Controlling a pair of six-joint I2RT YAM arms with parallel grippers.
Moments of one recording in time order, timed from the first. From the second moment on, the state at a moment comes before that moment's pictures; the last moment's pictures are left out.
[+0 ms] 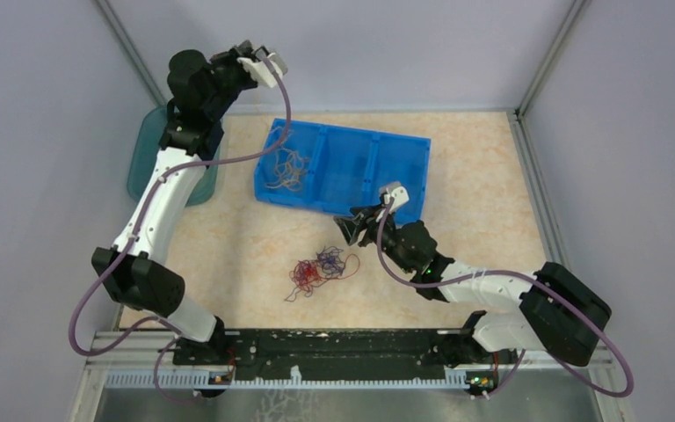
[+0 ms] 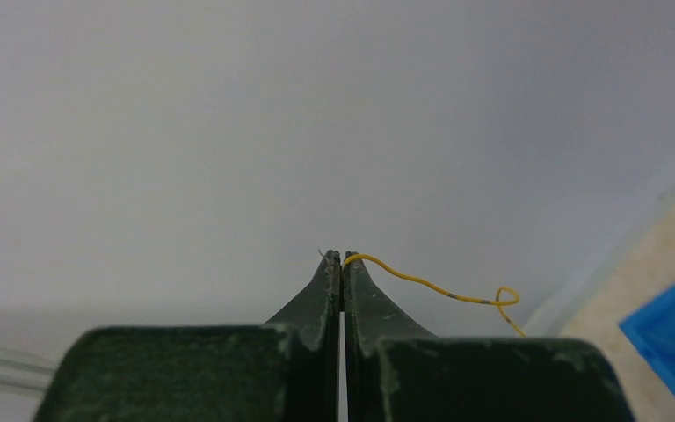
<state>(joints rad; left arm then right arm) -0.26 1.58 1.72 0.05 0.17 1.04 0.88 1.23 0.43 0.84 0.16 0.35</state>
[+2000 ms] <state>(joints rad) -0.28 2.03 1.86 -0.57 0.26 0.80 0.82 1.25 0.47 0.78 0.12 0.42</state>
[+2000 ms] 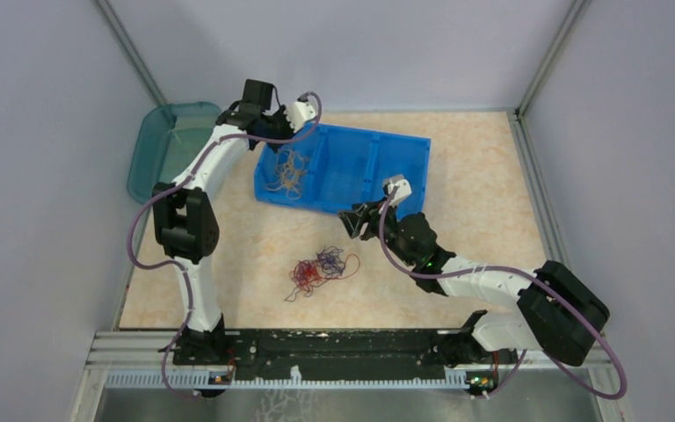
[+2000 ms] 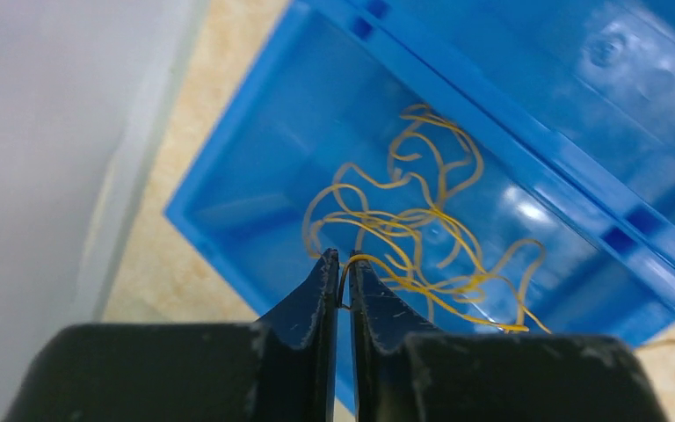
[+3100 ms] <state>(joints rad) -0.27 1.74 1.61 -1.06 0.50 1.10 0.82 1.22 0.47 0.78 0.13 0.44</state>
